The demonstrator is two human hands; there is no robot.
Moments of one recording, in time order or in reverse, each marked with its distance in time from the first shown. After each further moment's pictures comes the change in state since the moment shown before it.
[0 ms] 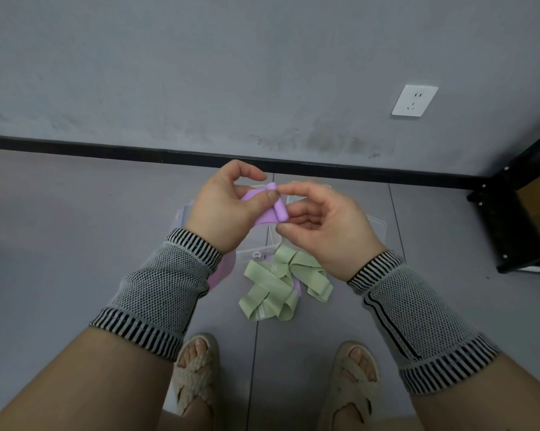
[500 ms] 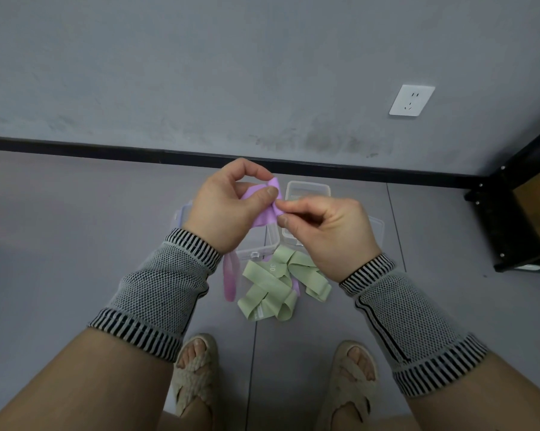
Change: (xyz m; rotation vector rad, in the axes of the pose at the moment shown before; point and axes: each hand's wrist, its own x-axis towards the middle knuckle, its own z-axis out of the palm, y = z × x) left_hand -0.003 0.006 0.002 -0.116 -0.057 0.021; right_hand -0.005 0.000 0.004 -0.111 0.161 -0.110
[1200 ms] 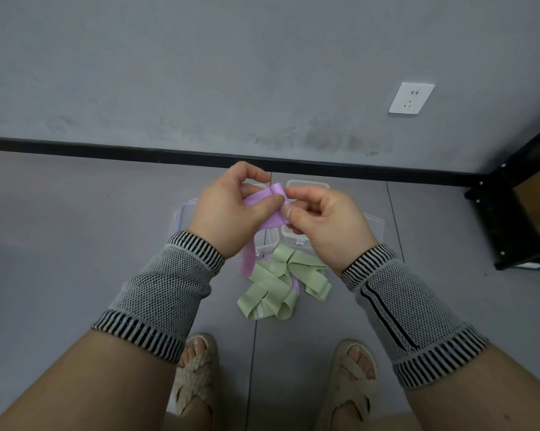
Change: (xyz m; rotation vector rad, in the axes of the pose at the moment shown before) left_hand 0.003 -0.007 0.004 0.320 0.030 0.047; right_hand 0.011 0.003 0.000 0.133 -0.066 0.269
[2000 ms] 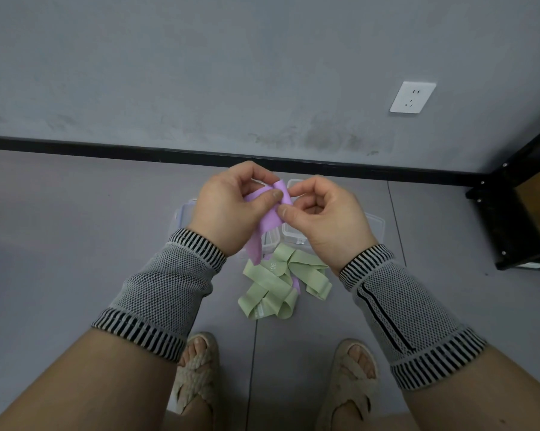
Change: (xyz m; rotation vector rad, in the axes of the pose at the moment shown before) left_hand 0.001 -0.001 0.000 -0.095 0.013 0.074; right_hand 0.000 -0.001 0.002 -0.046 0.109 -0.003
